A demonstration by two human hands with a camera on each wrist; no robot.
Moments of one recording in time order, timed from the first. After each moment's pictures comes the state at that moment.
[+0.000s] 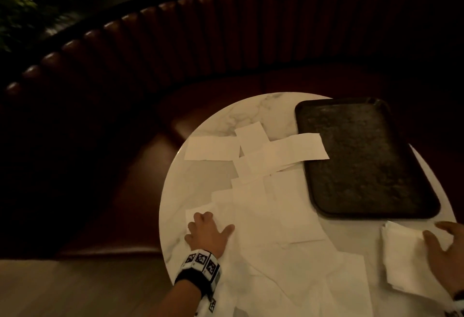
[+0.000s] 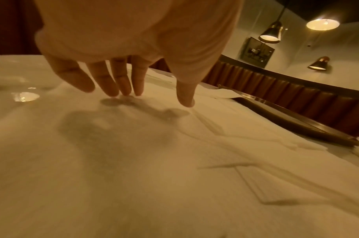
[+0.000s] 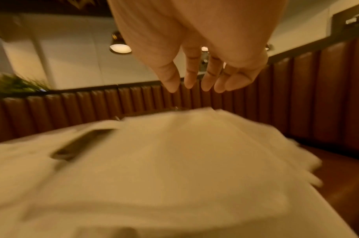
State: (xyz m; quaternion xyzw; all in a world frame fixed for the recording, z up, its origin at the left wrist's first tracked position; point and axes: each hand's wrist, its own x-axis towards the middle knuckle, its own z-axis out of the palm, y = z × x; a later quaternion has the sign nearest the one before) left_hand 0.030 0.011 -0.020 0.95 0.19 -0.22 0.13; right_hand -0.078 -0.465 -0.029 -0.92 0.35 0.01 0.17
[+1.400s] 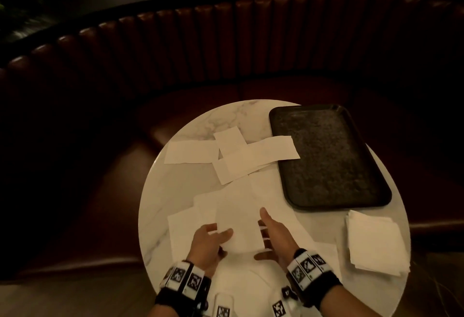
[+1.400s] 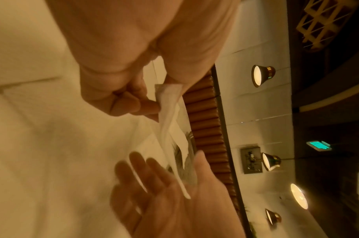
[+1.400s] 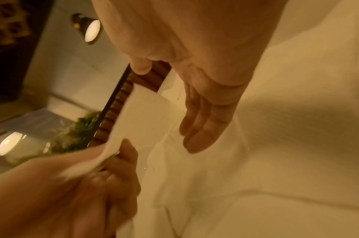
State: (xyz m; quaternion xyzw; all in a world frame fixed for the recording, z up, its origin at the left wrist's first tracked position) left_hand -0.008 -0.032 0.018 0.59 0.33 -0.24 0.70; right_hand -0.022 -0.206 0.032 -0.59 0.32 0.27 0.69
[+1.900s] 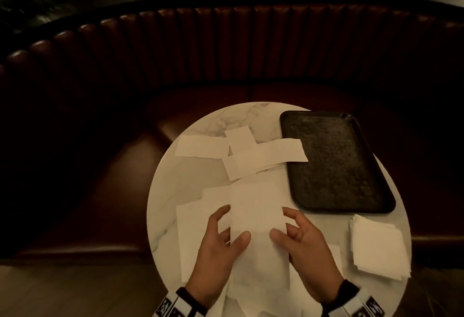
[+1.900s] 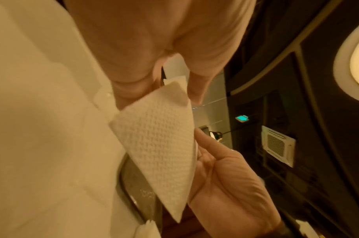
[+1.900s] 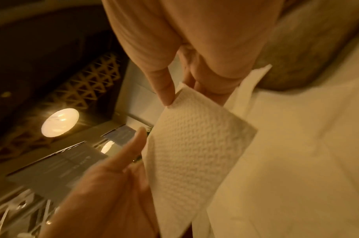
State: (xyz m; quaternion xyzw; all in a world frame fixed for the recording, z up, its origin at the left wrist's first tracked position) left_hand -0.069 -0.027 0.108 0.60 0.13 -0.21 0.76; right_hand -0.076 -0.202 0.124 -0.62 0.17 0.13 0.75
